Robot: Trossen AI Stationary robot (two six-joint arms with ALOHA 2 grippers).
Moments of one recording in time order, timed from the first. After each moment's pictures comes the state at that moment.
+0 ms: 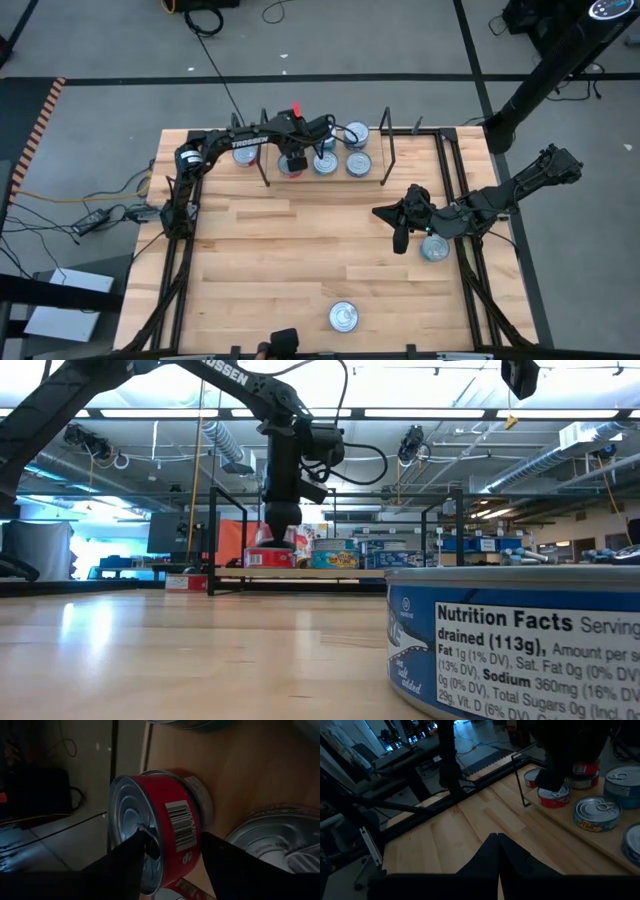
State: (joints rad) left arm 0.45 2.06 1.76 -1.05 -0.59 0.28; right arm 0.45 1.01 0.84 -0.24 0.71 0.67
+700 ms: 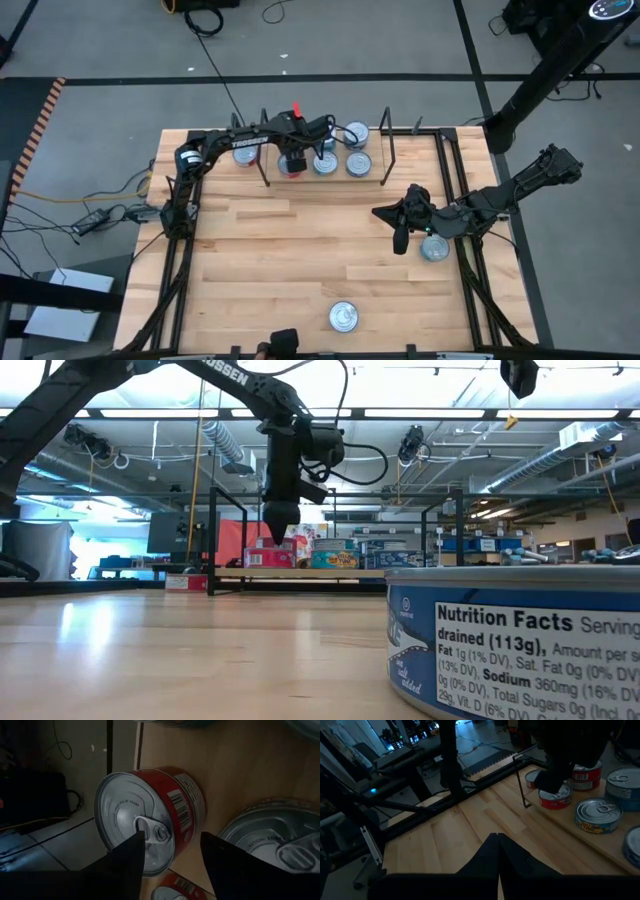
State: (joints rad) left arm 0.45 2.06 1.76 -1.06 -0.57 0.31; right arm 0.45 1.01 0.84 -0.23 0.71 0.65
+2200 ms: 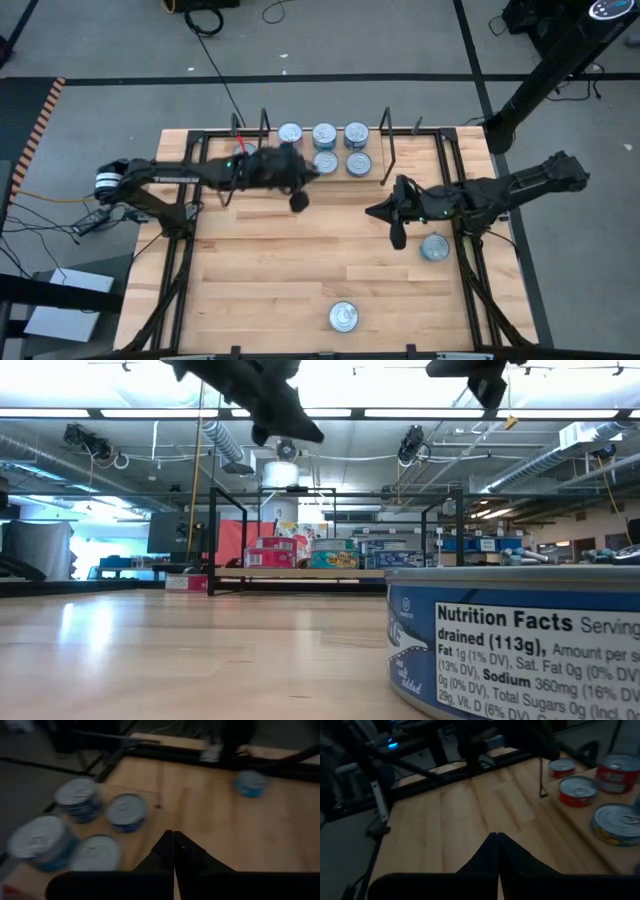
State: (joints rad) left arm 0.14 1.39 1.07 -0.13 -0.14 -0.05; right arm 0.24 1.01 0.84 -0.24 0.32 0.41
